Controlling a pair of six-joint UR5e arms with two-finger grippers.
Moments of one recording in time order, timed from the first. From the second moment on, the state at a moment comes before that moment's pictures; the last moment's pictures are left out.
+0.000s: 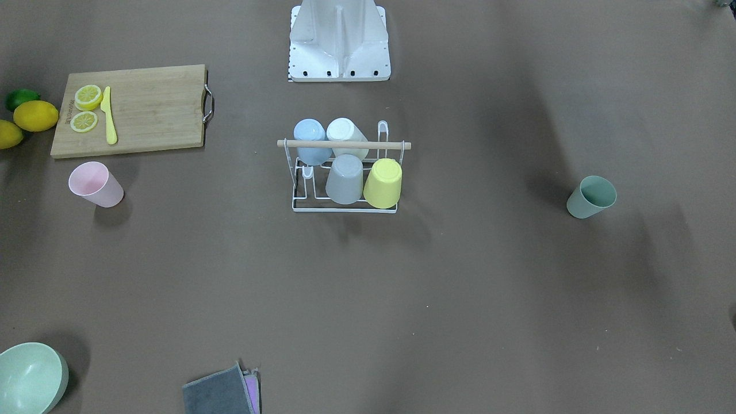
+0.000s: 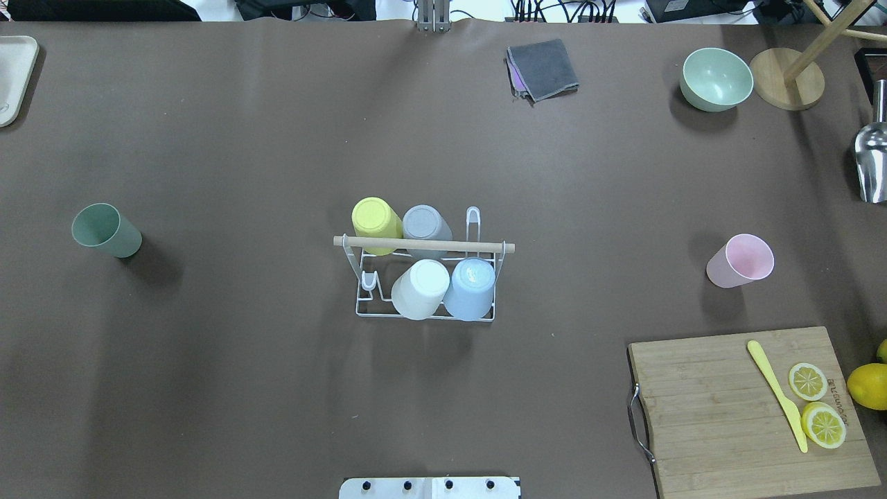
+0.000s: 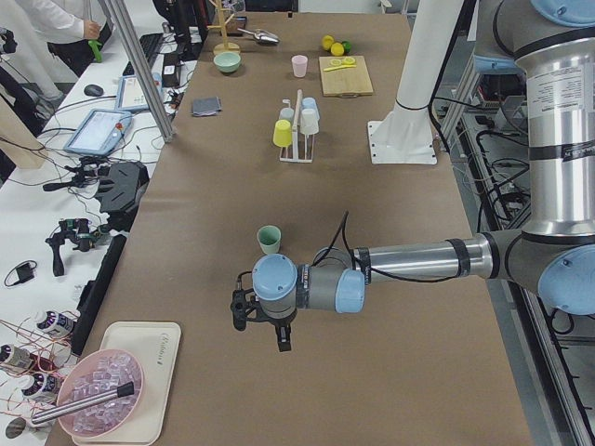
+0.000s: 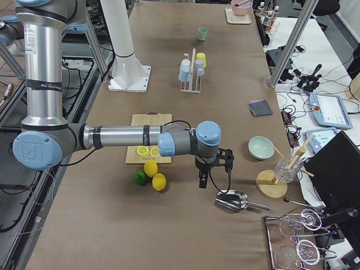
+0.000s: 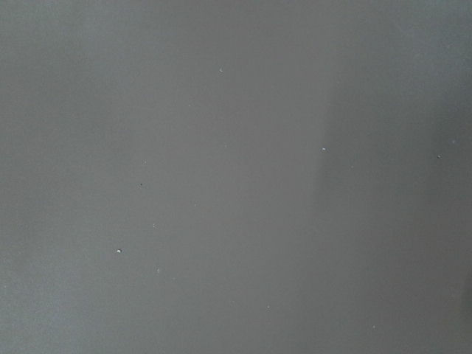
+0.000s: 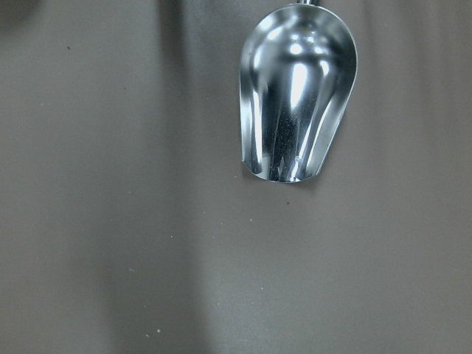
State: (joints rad) left arm -1.54 -1.42 -1.59 -1.75 -2.43 -0.21; right arm 1.47 -1.62 1.66 -1.46 2.30 0.25
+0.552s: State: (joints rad) left arm -1.54 -1.43 -1.59 -1.75 -2.43 -0.21; right arm 1.46 -1.61 1.65 -1.46 2.30 0.25
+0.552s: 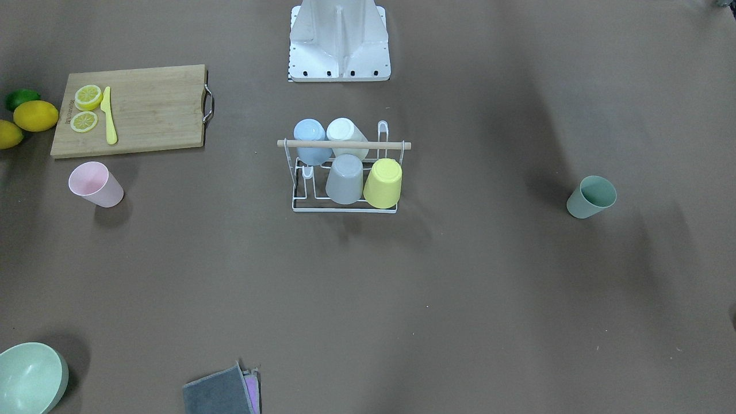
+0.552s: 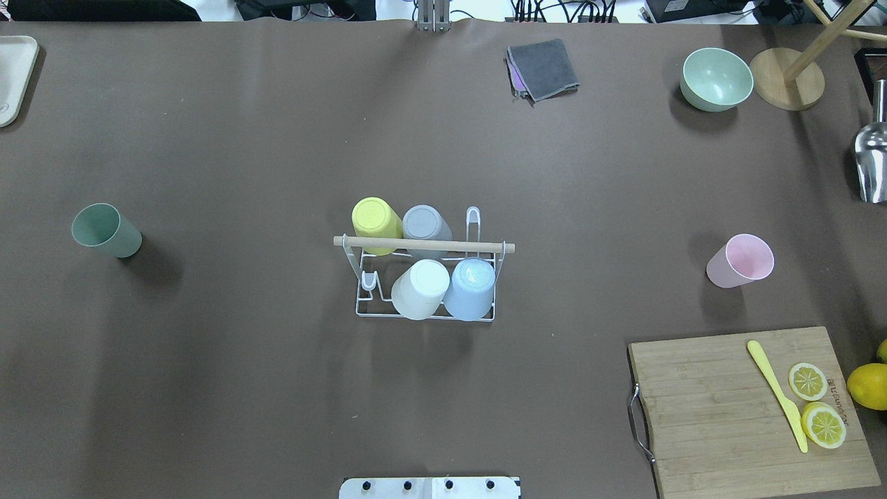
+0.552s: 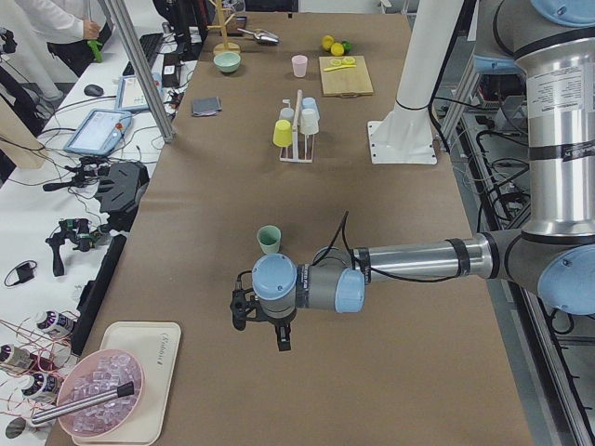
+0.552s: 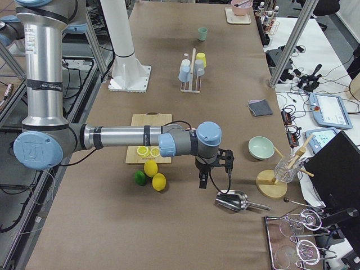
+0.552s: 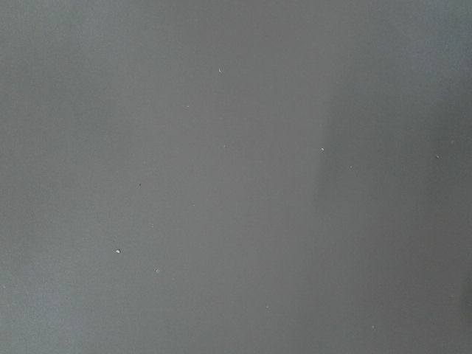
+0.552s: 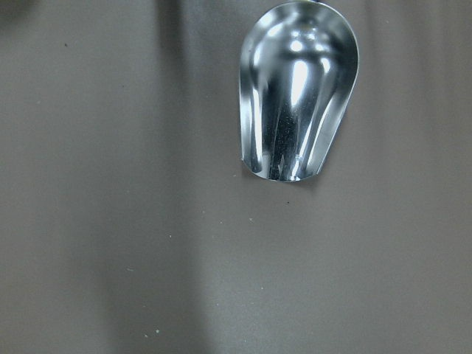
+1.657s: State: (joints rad) left arm -1.54 -1.51 -1.57 -1.74 -2.43 -0.21; right arm 1.37 -1.44 1.64 -1.68 2.36 0.31
